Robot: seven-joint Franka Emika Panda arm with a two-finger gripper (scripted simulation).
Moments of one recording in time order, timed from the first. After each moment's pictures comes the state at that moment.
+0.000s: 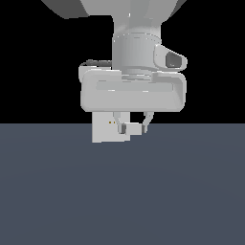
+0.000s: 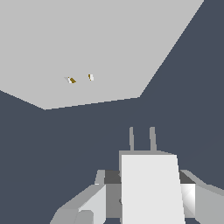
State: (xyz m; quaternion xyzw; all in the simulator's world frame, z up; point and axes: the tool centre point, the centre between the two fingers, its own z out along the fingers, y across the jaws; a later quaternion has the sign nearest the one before) arm -0.041 -0.021 0.087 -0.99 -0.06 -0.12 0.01
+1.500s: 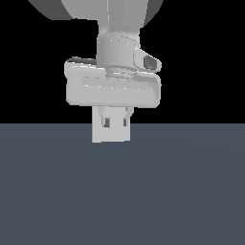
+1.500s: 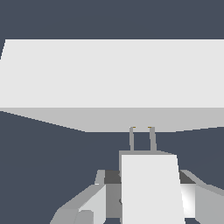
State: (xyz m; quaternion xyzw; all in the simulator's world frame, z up) arm -0.016 0.018 0.100 -0.98 -0.13 -0.11 0.01
